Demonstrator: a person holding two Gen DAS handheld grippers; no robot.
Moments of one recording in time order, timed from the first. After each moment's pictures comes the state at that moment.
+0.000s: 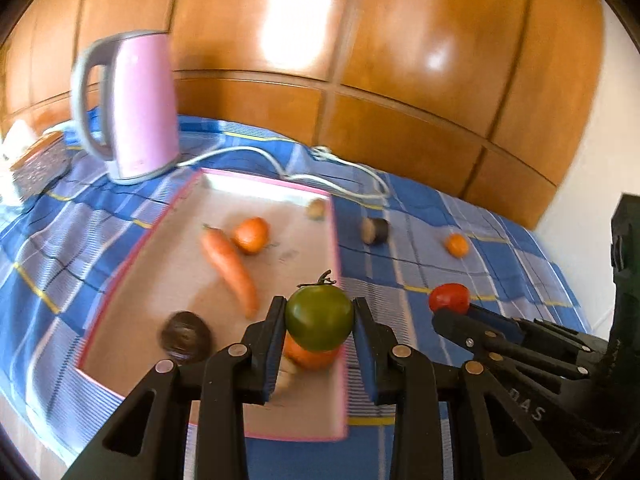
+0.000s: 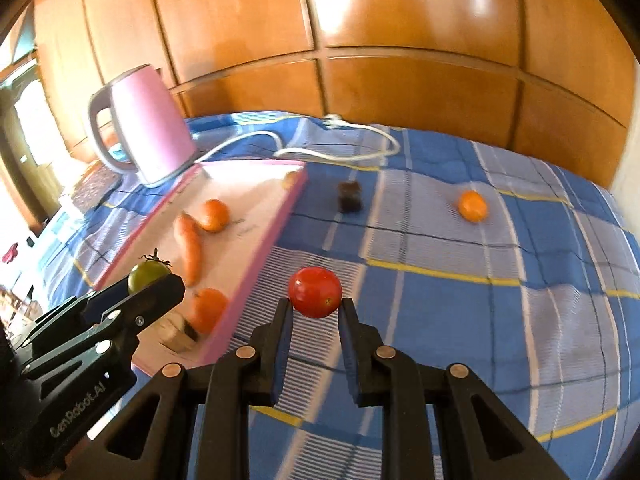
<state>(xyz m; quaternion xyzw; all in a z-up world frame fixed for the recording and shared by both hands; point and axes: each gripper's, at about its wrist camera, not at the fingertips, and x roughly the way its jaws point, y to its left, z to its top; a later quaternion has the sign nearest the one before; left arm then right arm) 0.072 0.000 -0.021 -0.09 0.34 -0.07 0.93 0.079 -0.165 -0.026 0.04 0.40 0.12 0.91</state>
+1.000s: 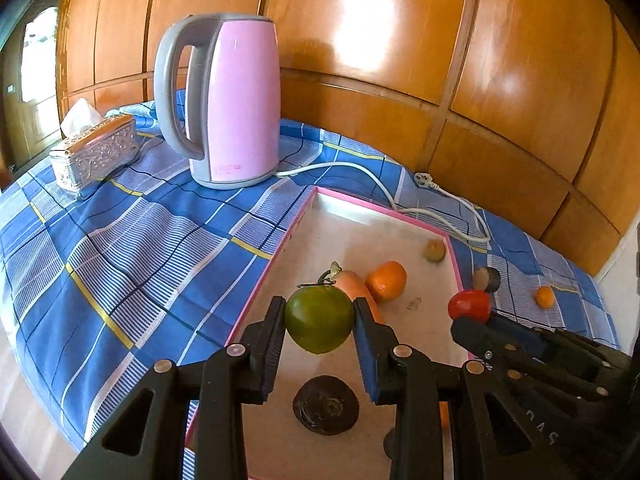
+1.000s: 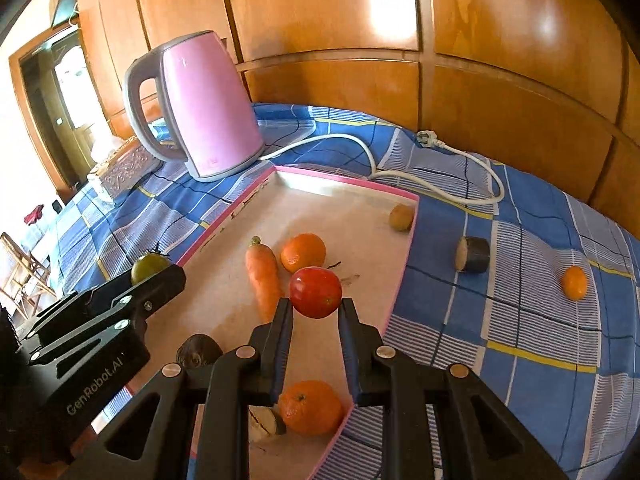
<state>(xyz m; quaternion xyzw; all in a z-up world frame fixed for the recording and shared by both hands) 0.111 0.078 -0.027 -0.11 0.35 0.05 0.93 0.139 -0.070 -0.025 -0.01 0.40 0.20 0.89</state>
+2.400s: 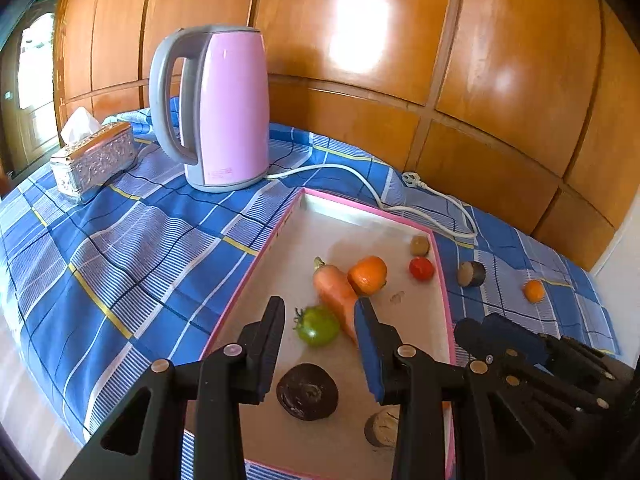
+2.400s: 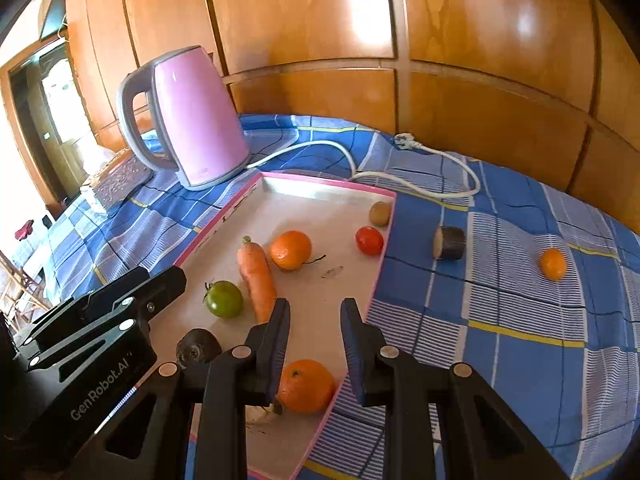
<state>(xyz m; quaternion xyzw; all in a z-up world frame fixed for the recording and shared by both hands) 0.095 0.061 -0.018 -0.10 0.34 0.04 0.93 0.118 -0.084 -0.019 0.01 0.38 0.16 0.91</state>
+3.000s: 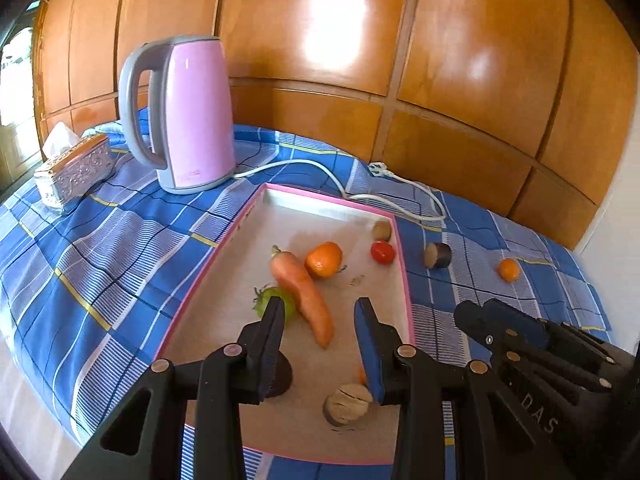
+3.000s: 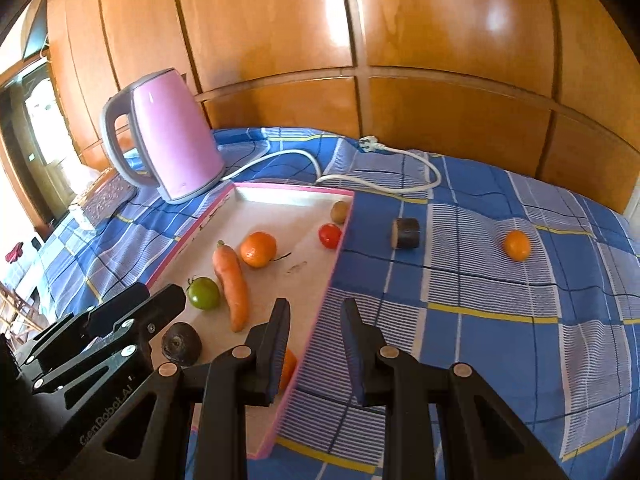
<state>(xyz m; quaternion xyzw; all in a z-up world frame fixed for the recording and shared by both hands) 0.082 0.027 -0.014 -0.08 0.34 0.00 0.94 0.099 -0.117 -0.013 0.04 0.37 0.12 0.92</state>
